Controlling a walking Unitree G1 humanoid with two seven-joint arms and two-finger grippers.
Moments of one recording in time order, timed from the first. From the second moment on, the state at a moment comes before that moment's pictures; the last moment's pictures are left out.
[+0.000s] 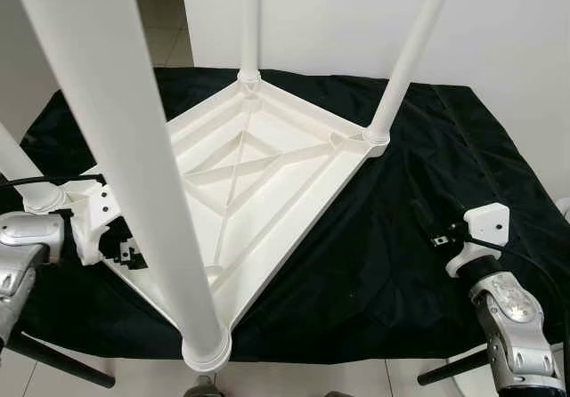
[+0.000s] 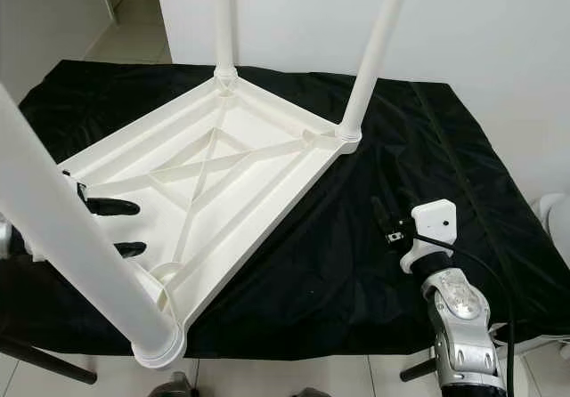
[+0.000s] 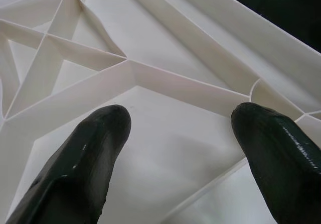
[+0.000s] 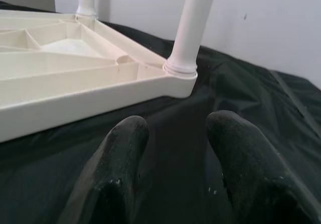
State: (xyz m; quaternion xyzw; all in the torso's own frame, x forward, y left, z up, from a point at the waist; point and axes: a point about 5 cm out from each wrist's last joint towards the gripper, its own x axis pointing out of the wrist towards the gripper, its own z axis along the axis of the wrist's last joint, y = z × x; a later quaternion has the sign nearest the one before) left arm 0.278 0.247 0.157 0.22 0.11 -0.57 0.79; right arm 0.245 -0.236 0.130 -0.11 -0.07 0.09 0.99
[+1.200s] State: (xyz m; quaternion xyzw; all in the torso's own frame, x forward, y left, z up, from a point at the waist) left arm 0.285 0.239 0.123 0.33 0.18 -0.60 0.71; right arm 0.251 -0.246 0.137 -0.13 -0.07 0.09 0.99
